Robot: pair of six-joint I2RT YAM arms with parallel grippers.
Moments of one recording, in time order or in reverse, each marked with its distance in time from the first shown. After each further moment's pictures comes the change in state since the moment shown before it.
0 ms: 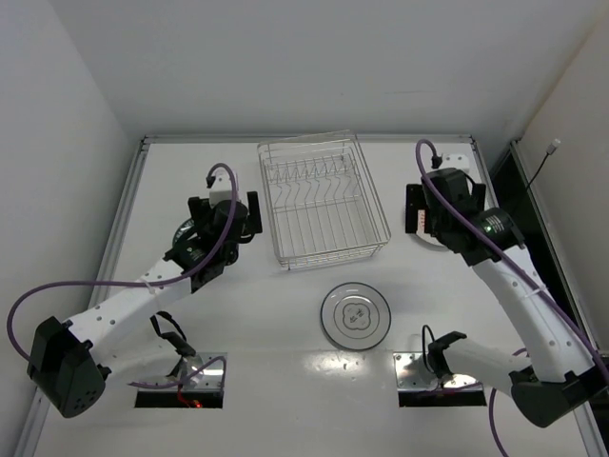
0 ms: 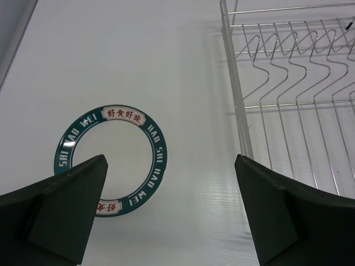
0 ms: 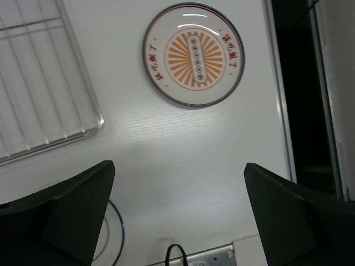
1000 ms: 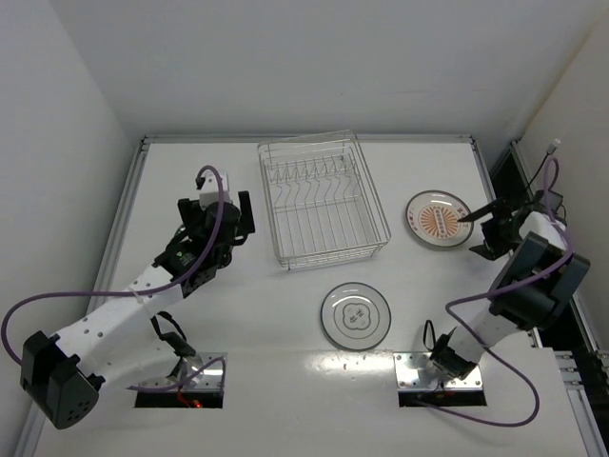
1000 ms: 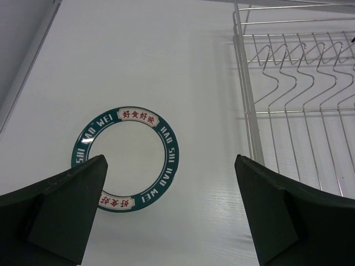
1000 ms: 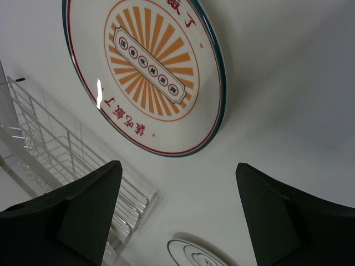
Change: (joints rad) left arm 0.000 -0.070 0.010 -0.061 -0.028 0.000; right arm -1.062 0.548 -0.241 0.497 -1.071 0.269
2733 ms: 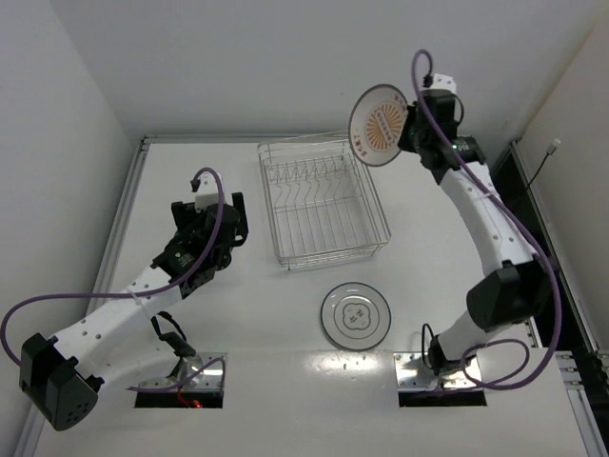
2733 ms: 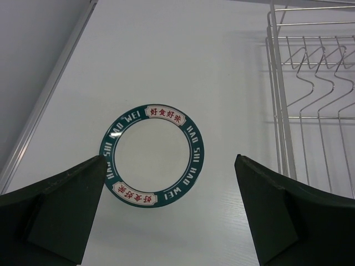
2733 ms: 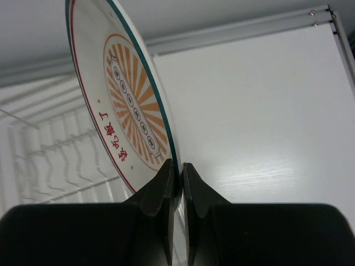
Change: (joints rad) left arm 0.000 -0.014 0.000 -0.055 -0.106 0.000; right arm 0.841 -0.039 0.628 0.015 0.718 -0.223
